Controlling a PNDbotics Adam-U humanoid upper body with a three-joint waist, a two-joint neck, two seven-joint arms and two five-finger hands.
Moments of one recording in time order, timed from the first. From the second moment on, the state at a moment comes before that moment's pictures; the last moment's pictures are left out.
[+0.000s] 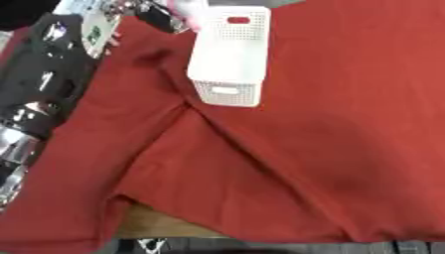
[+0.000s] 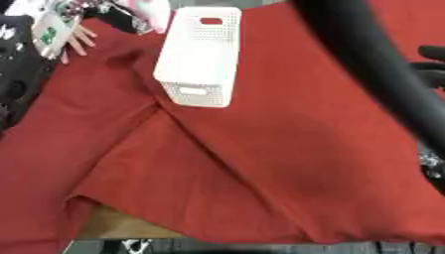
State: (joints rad) left arm -1.00 0.59 -0.17 -1.05 -0.91 -0.53 -0.01; right arm -0.17 -0.37 0.08 -1.99 0.36 -0.39 -0.05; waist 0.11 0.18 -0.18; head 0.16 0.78
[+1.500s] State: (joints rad) left arm -1.03 0.47 -0.18 -0.98 -1.23 -0.56 -0.20; right arm -0.20 -0.37 0.09 -1.99 0.33 -0.39 -0.01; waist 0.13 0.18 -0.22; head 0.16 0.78
